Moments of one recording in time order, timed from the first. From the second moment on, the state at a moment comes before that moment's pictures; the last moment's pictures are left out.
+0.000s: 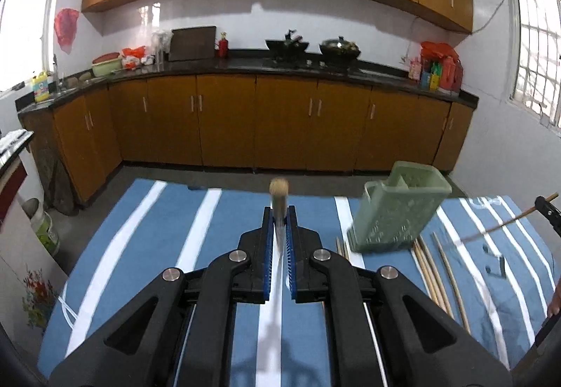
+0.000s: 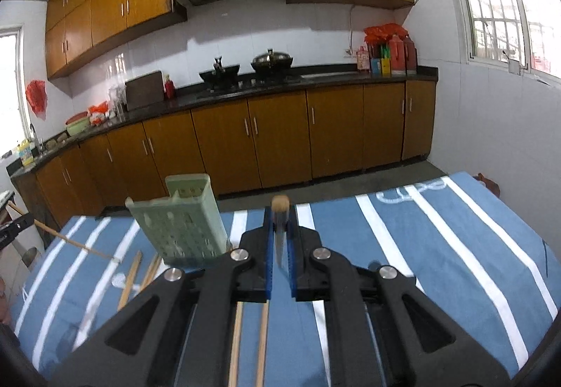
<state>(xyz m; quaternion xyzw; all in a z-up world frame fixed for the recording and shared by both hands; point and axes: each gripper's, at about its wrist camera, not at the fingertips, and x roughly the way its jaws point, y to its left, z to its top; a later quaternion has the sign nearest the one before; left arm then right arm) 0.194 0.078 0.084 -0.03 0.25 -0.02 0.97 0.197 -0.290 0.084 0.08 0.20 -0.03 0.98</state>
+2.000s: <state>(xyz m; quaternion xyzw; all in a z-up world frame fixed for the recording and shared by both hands) 0.192 0.058 0.093 -0.07 0.20 -0.02 0.98 0.207 -0.287 0.049 0.11 0.26 0.00 0.96</state>
